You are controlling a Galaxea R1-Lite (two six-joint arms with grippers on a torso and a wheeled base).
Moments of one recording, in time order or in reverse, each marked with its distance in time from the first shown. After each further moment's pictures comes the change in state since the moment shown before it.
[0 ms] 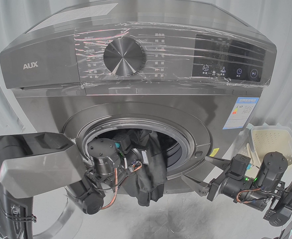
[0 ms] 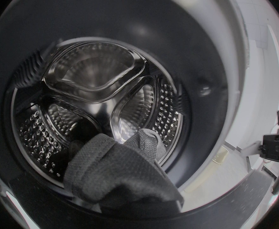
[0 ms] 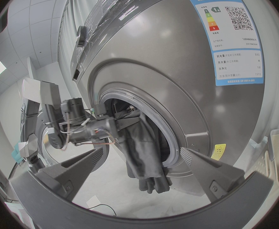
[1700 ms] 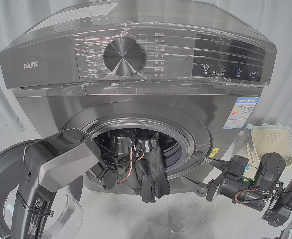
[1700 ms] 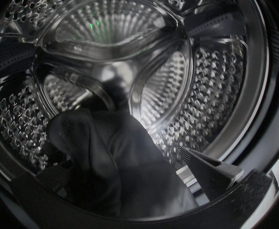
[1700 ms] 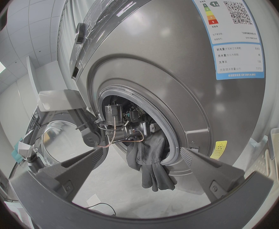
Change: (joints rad) left arm 0.112 0.258 -0.505 0.405 -0.008 -0.045; right arm -0.004 0.020 -0.002 -0.001 0.003 -0.001
